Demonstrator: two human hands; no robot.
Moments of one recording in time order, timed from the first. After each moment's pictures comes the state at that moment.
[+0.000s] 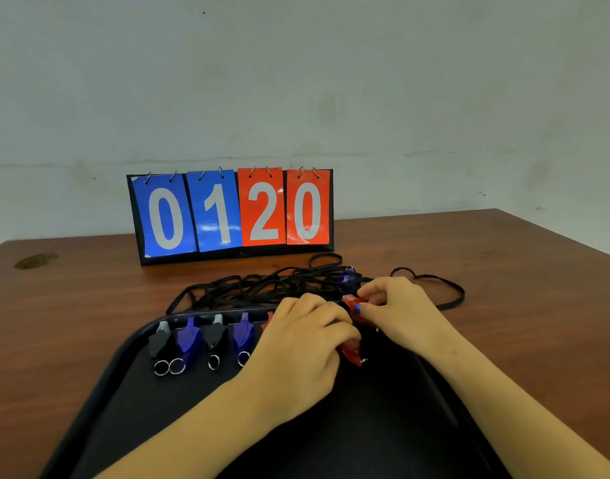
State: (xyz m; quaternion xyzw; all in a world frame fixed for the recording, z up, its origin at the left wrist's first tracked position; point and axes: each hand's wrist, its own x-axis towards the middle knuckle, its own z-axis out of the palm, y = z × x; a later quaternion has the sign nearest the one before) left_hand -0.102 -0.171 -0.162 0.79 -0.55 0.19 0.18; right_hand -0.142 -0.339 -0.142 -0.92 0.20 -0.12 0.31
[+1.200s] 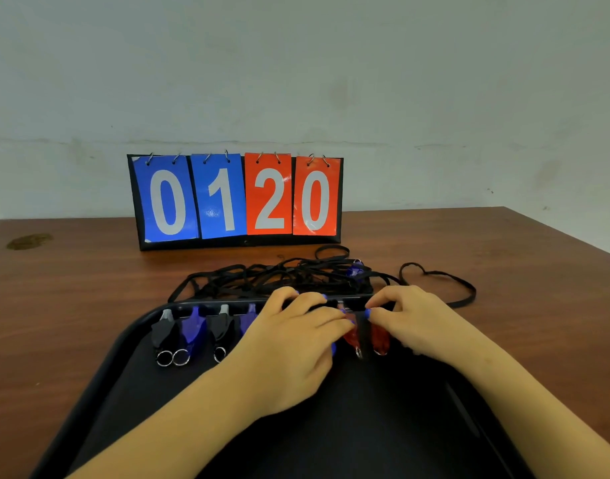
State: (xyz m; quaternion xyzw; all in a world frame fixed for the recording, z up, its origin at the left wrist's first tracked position) left_hand -0.081 -0.154 -0.172 0.80 -0.55 0.20 0.06; right_hand -0.146 -0.341 -0.145 -0.94 0.19 -0.02 0.28
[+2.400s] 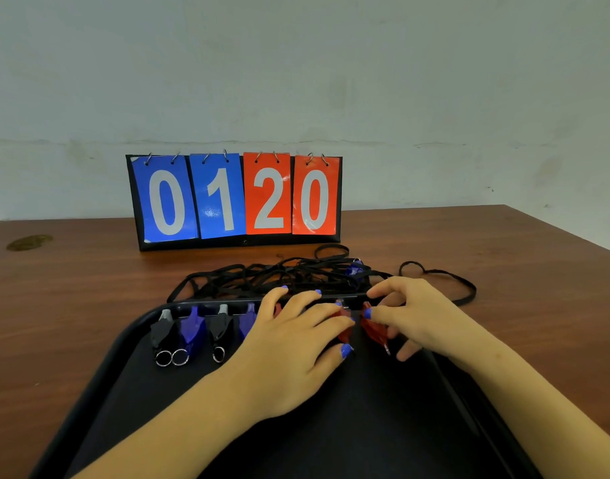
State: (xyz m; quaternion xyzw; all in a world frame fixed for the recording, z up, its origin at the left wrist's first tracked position) left_hand -0.086 -0.156 -0.176 0.84 -0.52 0.16 0.09; right_hand -0.151 -0.336 -0.136 -0.87 0.21 -0.01 0.44
